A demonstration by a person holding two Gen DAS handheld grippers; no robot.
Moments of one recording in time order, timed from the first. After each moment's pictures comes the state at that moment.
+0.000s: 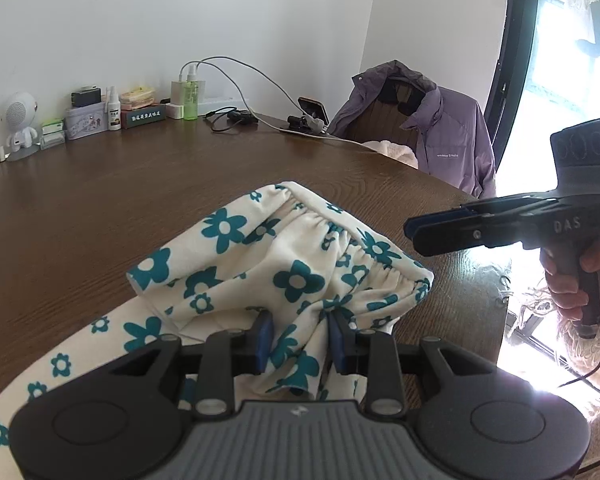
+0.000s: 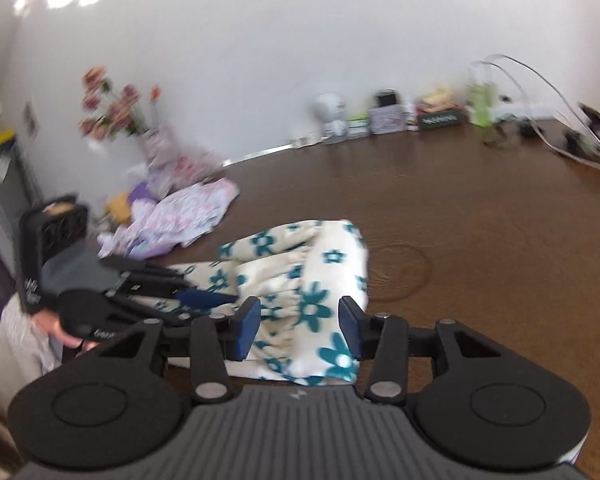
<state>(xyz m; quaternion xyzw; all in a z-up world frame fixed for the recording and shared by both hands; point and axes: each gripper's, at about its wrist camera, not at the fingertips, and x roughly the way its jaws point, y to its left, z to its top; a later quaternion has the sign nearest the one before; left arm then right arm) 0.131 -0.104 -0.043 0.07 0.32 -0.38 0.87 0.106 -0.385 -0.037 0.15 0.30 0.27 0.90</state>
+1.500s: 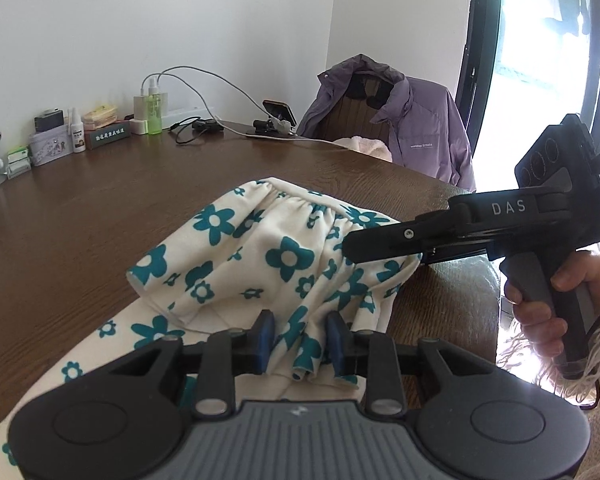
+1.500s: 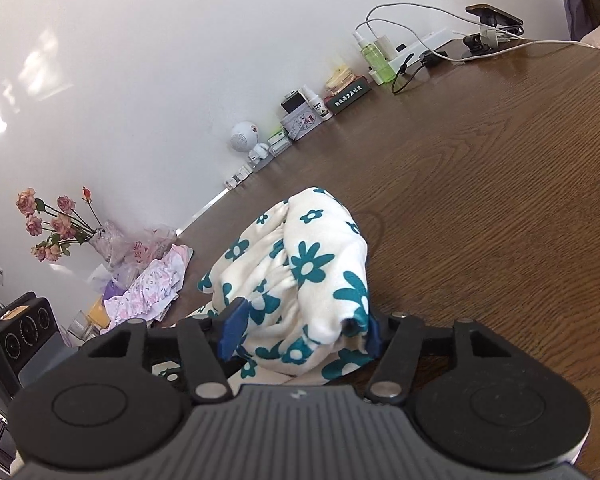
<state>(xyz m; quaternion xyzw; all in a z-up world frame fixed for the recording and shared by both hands) 0.140 -0.120 -0.048 0.10 0.30 -0.42 0.85 0.114 -0.377 -0.080 0.30 0.28 0.19 0.89</state>
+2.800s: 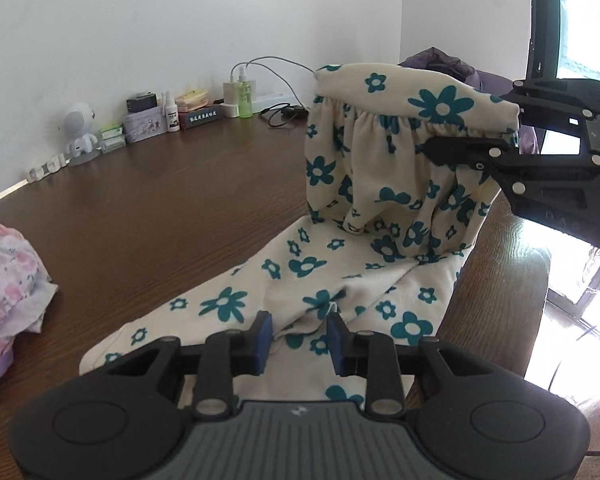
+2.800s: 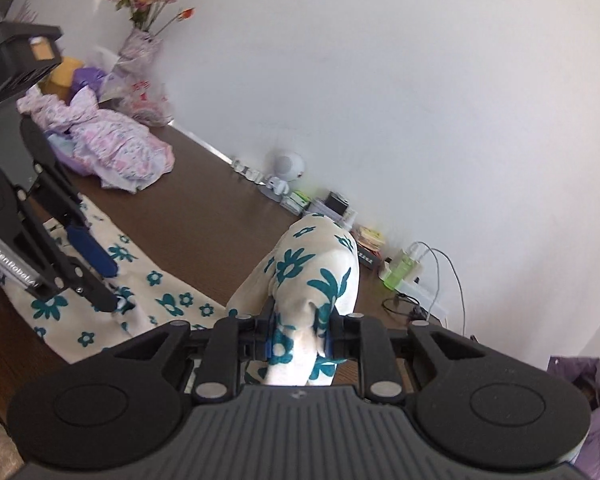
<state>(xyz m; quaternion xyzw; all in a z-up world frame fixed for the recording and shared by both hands) 0.117 -0.062 -0.033 0.12 0.32 -0.30 0.89 0.064 -0.226 -0.007 -0.31 0.14 0.14 0.93</state>
